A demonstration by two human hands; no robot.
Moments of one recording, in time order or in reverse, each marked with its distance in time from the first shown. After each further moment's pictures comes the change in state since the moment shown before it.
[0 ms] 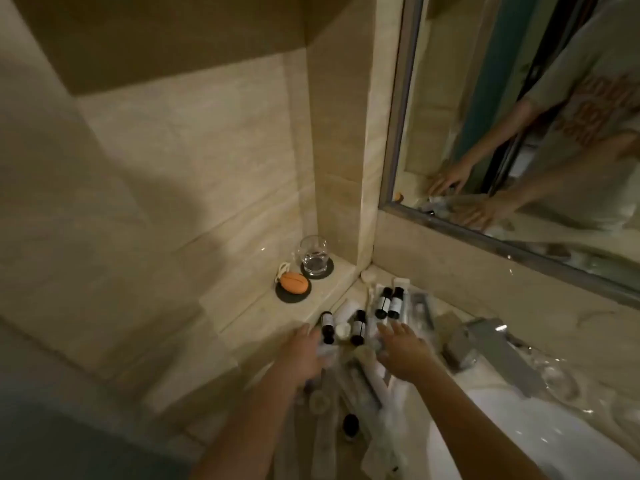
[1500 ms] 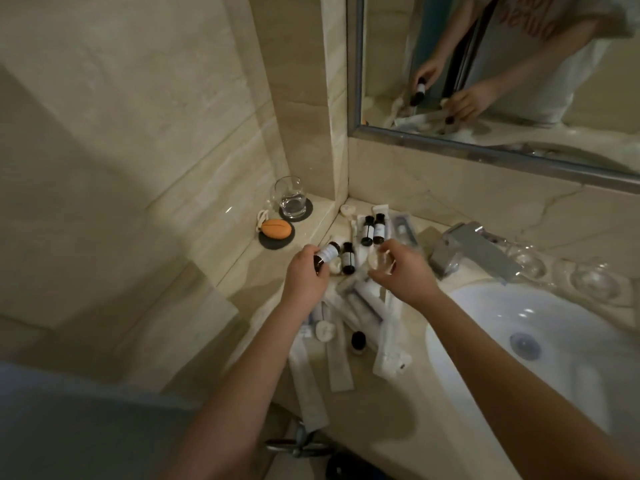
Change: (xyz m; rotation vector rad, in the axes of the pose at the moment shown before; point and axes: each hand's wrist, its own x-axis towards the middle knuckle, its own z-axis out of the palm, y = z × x) left_hand -0.037 0.035 -0.029 -0.402 0.336 0.099; right_hand -0.055 -0.029 -0.010 0.506 0.459 0.114
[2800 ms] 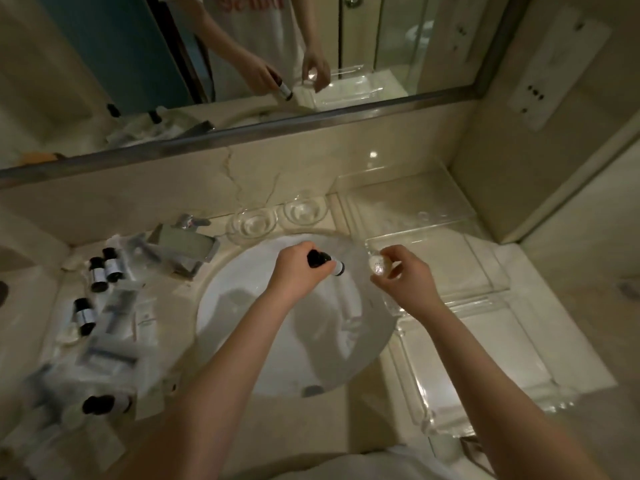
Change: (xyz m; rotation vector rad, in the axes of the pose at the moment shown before) left_hand -0.162 0.265 0.286 -0.004 -0.620 0.424; right_hand -0.281 0.285 -0.201 0.223 0.553 0.620
